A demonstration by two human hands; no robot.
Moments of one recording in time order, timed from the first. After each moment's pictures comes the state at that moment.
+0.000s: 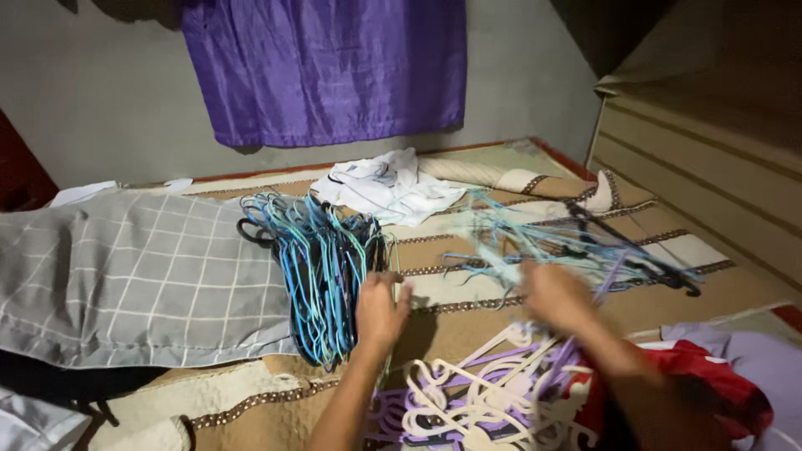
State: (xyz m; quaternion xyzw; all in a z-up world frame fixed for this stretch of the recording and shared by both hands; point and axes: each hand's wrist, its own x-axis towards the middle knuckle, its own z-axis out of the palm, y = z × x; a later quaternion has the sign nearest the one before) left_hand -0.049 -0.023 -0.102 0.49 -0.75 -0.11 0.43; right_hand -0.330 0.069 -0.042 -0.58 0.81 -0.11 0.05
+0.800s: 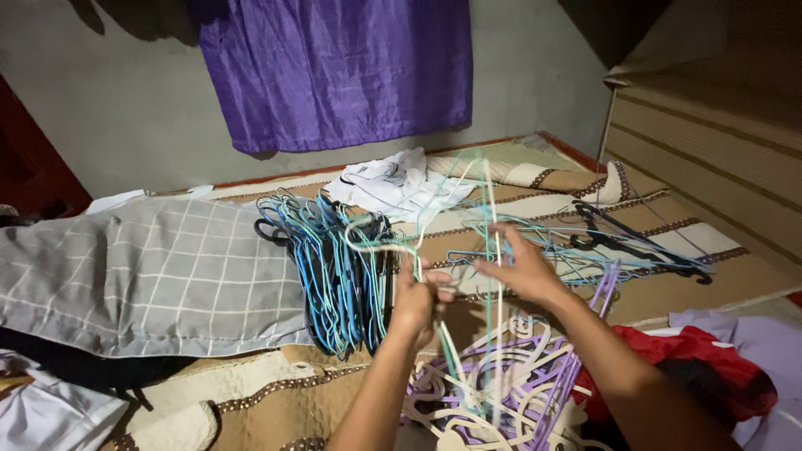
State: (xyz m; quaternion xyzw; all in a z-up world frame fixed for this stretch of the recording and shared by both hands) left_hand -0.094 -0.004 -0.082 0.33 -0.43 -0.69 0.48; right_hand -0.303 0.041 -0.045 -0.61 0.64 -0.41 0.21
